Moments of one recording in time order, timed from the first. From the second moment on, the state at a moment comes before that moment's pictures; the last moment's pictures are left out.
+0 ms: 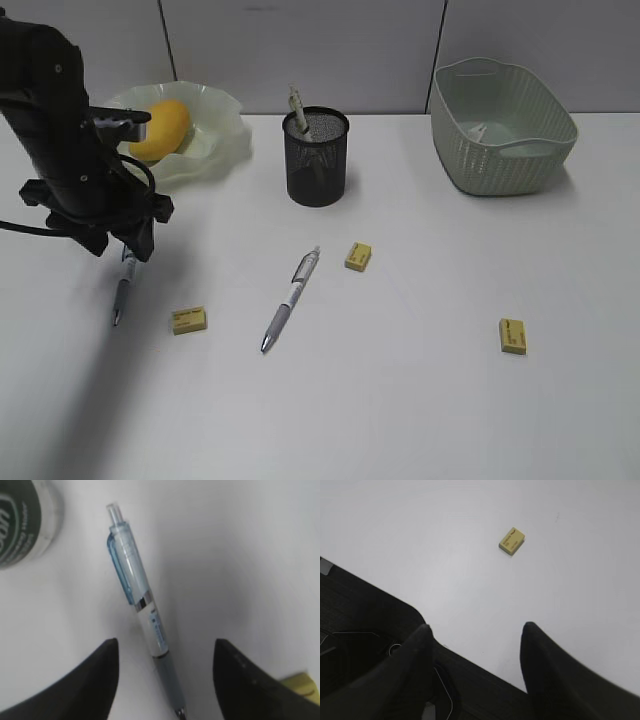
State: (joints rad) left arm -0.30 1.96 -1.29 0.01 0.83 -0.13; right arm 0.50 0.53 -0.54 0.01 0.93 -0.04
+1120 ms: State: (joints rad) left arm -0.29 2.13 -1.40 0.03 0.89 -0.12; right arm 0.50 0.53 -0.54 0.01 0.93 -0.04
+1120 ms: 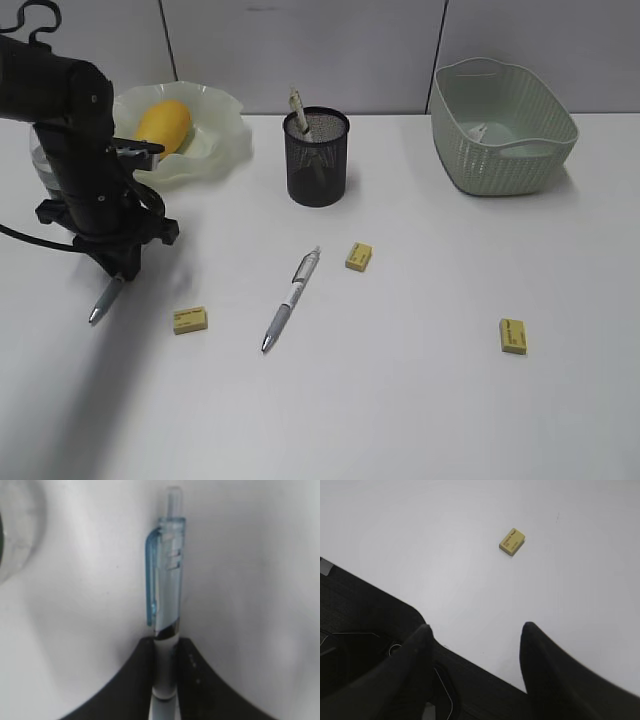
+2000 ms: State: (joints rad) left arm -0.30 2.09 -1.62 -0.10 1.02 -0.11; right arm 0.50 0.53 -0.53 0.01 0.93 -0.04
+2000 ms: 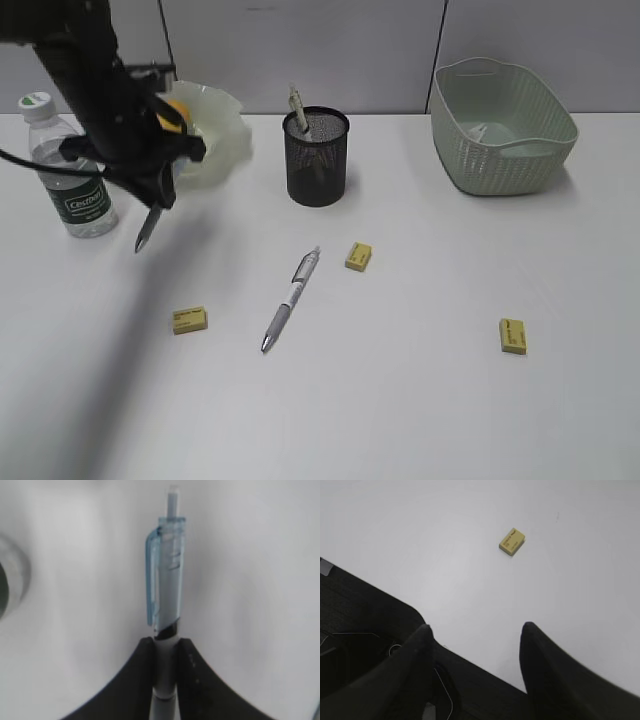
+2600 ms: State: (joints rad) left arm -0.48 2.07 -1.88 -0.20 0.48 -0.08; right arm 0.50 0.53 -0.53 0.01 0.92 -0.04
